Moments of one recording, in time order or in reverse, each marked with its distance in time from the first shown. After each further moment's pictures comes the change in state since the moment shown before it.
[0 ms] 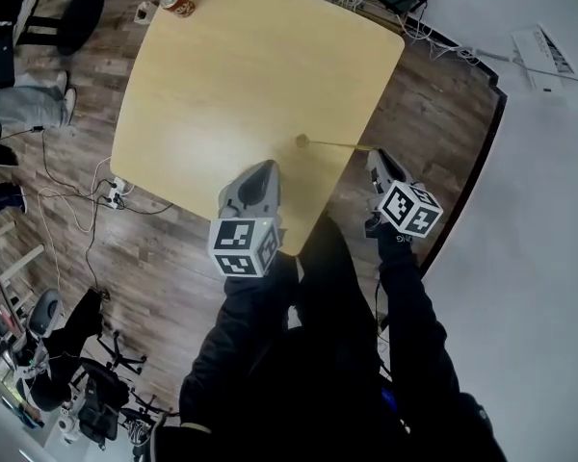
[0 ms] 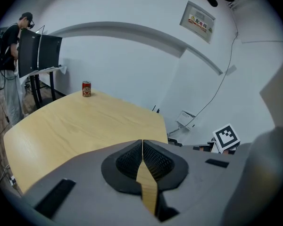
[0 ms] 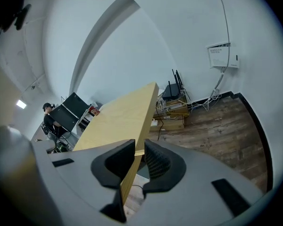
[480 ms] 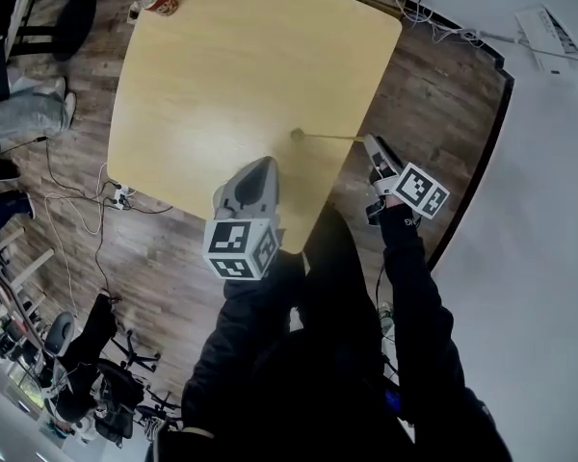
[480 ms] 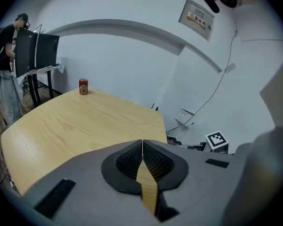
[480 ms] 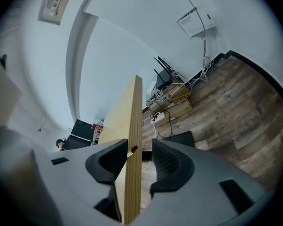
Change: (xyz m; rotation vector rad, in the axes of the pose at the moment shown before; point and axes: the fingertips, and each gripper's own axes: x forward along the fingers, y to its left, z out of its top) left arm 0.013 -0.007 -0.010 0.011 0.019 -0.012; right arm 0.030 -0.026 -0.017 0.372 -0.019 0.143
